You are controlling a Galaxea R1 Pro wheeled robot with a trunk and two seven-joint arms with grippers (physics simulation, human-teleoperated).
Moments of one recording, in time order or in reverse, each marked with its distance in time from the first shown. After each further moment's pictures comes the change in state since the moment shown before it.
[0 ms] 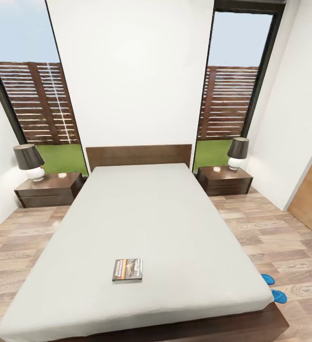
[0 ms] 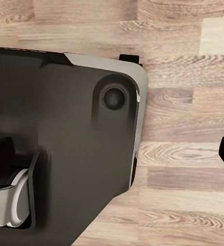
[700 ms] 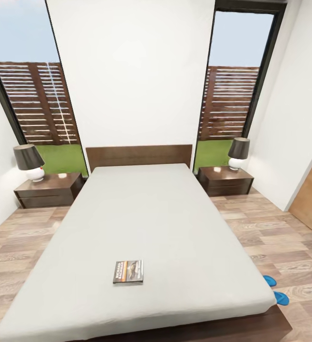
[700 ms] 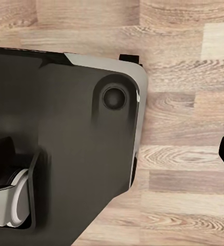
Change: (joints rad) left arm 0.000 0.000 0.000 0.000 0.000 -0.001 0.000; right arm 0.000 0.000 0.000 0.000 0.000 0.000 0.000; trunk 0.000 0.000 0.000
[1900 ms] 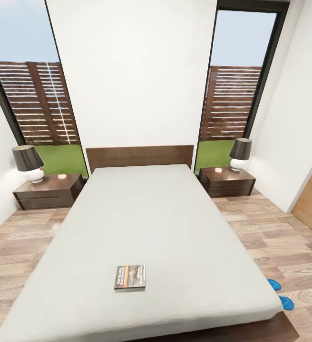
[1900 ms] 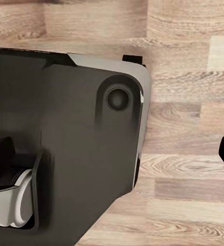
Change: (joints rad) left arm -0.001 0.000 0.000 0.000 0.000 -0.001 0.000; right arm 0.000 0.007 0.000 -0.001 0.000 0.000 0.000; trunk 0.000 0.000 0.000
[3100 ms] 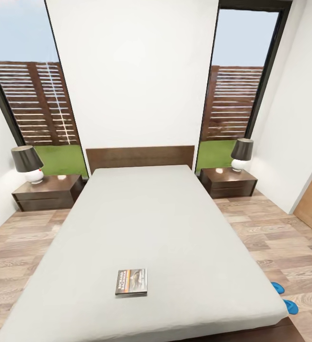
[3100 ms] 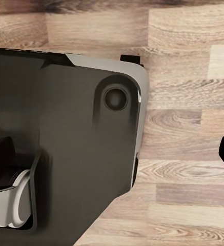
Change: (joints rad) left arm 0.001 -0.015 0.000 0.000 0.000 0.000 0.003; right arm 0.001 -0.004 -0.003 -0.001 0.000 0.000 -0.002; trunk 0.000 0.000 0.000
